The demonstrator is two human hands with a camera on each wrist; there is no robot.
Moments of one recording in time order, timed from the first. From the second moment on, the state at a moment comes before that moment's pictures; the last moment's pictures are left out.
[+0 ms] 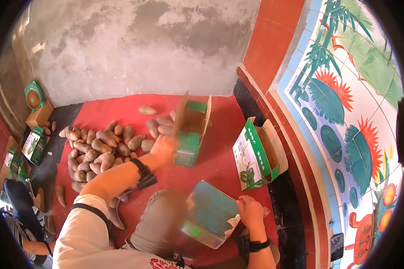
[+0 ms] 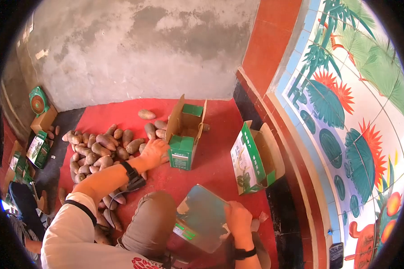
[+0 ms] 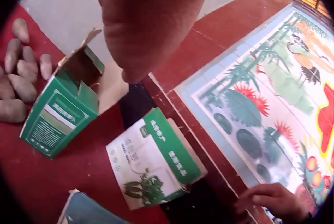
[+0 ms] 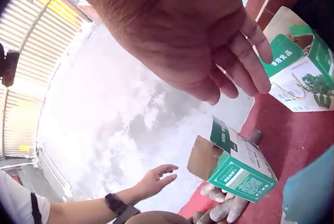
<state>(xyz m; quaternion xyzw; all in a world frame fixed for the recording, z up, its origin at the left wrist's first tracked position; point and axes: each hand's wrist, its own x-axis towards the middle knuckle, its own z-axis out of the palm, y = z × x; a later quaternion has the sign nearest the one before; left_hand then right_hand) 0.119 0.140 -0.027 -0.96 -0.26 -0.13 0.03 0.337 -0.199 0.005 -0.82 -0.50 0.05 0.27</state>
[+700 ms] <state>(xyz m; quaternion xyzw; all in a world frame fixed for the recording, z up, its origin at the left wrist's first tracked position) 0.146 0.235 -0.072 -0.95 -0.20 -0.05 0.24 0.338 -0.203 0.014 -0.84 -0.50 0.03 0.20</state>
